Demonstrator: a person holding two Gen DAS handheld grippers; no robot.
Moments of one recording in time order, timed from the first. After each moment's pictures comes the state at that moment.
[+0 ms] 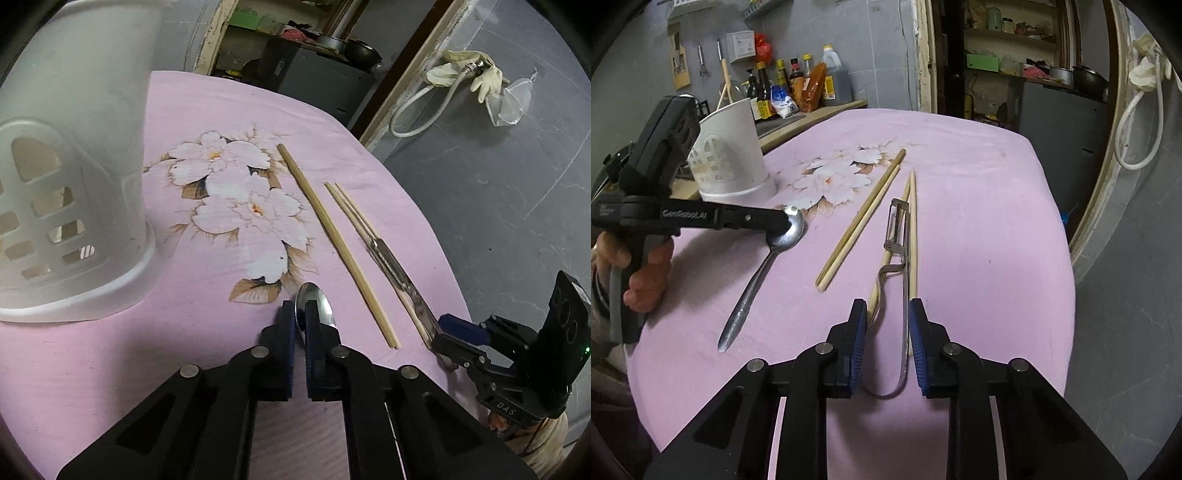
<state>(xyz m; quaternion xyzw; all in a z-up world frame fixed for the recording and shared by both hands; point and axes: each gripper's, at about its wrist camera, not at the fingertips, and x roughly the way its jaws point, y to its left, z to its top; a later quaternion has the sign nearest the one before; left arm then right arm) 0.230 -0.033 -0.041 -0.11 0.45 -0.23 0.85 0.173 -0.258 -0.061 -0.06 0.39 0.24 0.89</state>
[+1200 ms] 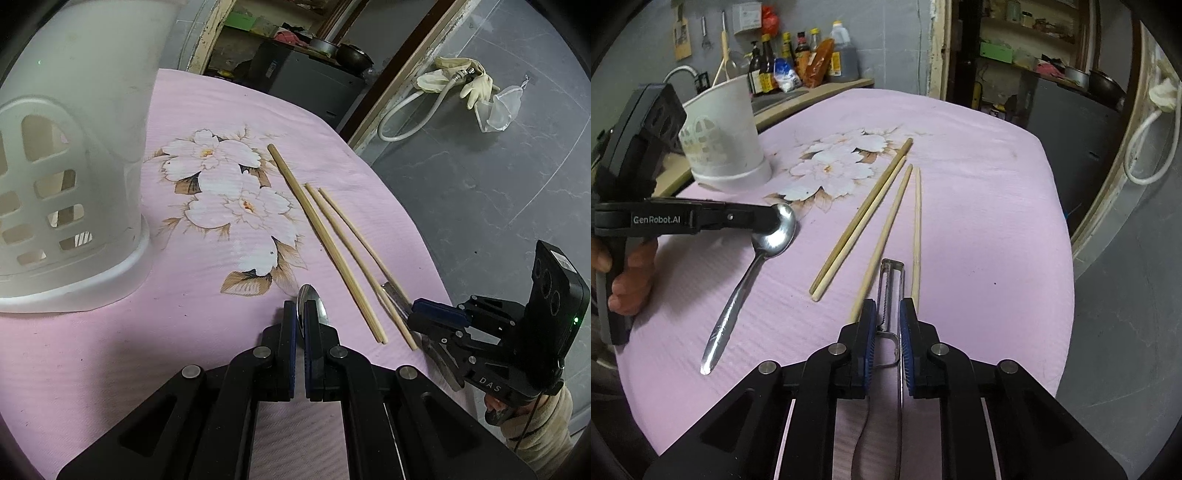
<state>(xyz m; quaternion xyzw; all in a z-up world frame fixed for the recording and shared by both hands) 0.229 -0.028 -0.041 -0.13 0.45 -0.25 0.85 0.199 -0.236 -0.057 -0.11 0.42 0.24 0.87</state>
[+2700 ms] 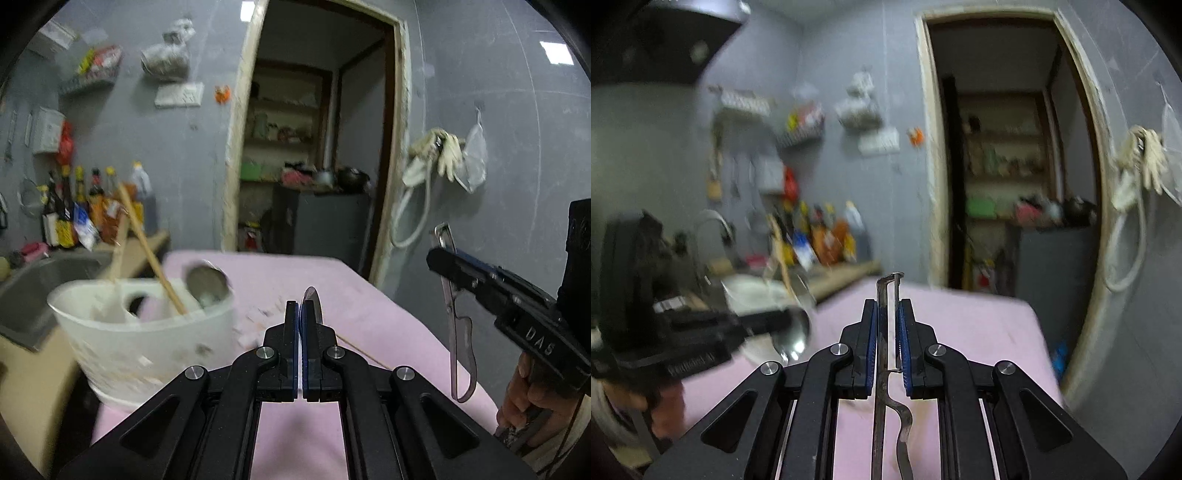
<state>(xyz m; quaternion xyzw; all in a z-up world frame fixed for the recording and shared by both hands) 0.134 -0.028 0.055 -0.02 0.17 -0.14 0.98 0.147 -0.203 0.047 0.00 0.08 0.26 0.96</state>
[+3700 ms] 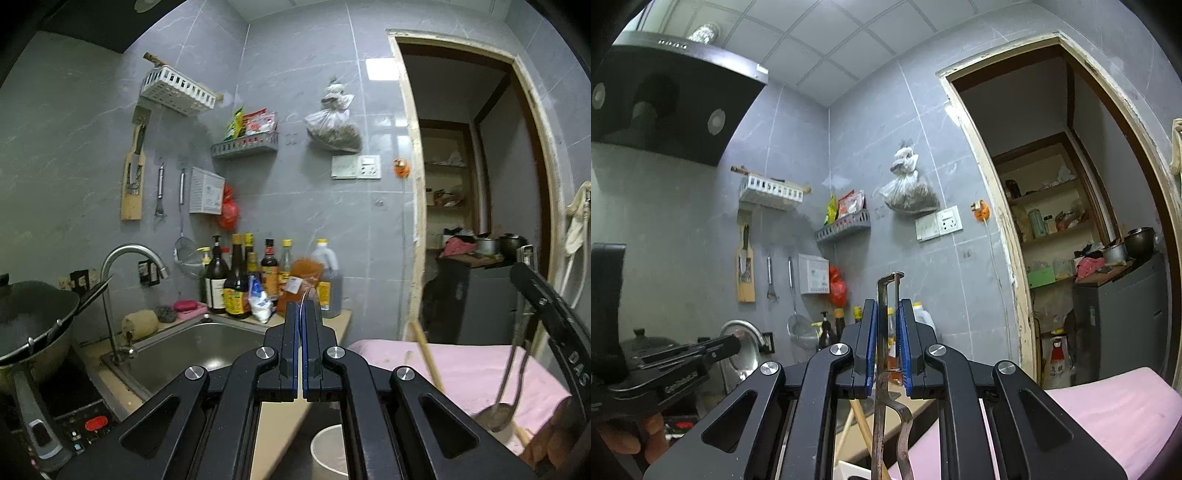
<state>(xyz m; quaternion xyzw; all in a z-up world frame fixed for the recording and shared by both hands) 0.170 0.143 0.086 -0.01 0.05 0.17 0.98 0.231 -0.054 0.073 0.11 -0.08 0.32 0.94</state>
